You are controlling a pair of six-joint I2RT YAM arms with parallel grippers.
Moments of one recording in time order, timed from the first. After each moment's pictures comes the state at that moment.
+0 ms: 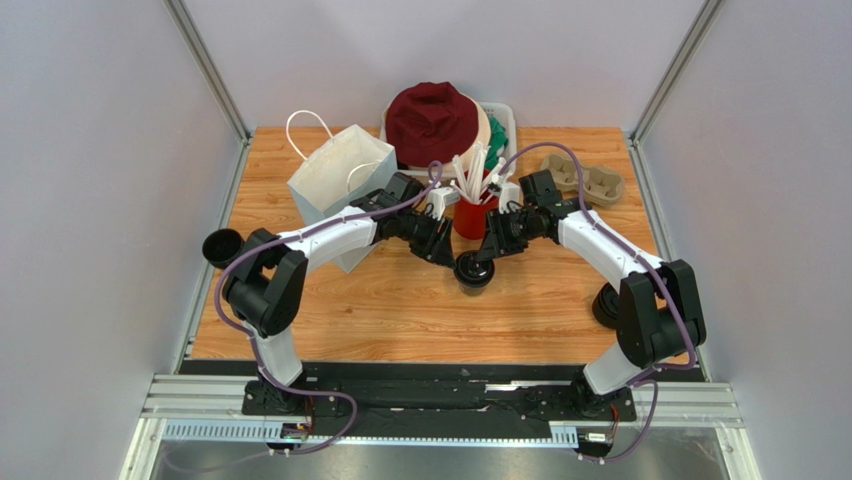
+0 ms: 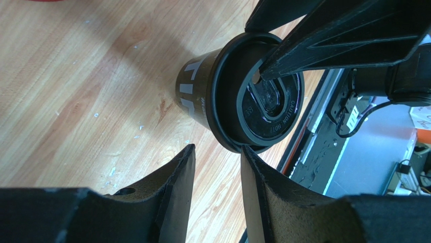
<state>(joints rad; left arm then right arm) -0.62 1.79 1.25 -0.35 0.67 -0.15 0.33 1.57 1.11 -0.57 -0.54 0.09</state>
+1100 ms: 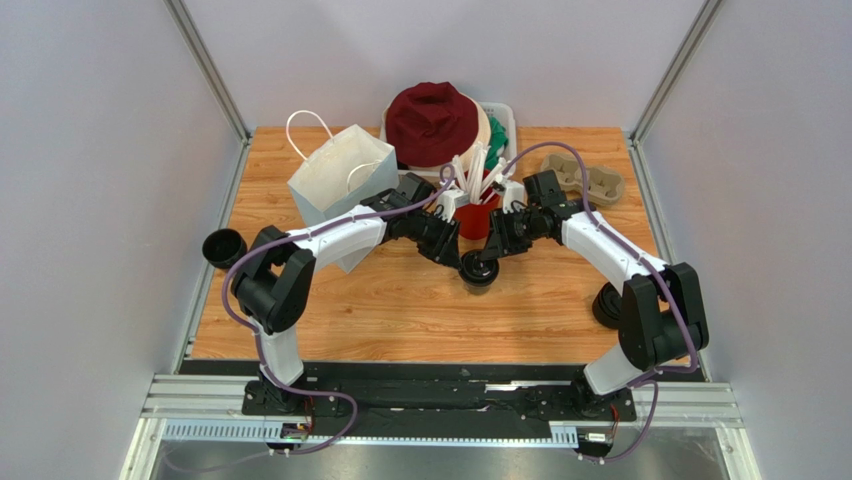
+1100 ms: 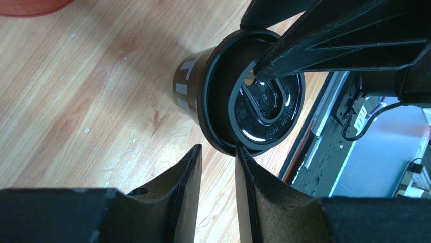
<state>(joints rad) -0.67 1.84 1.31 -0.38 0.63 -0.13 0.32 1.56 1.09 -0.57 -0.52 0.08</state>
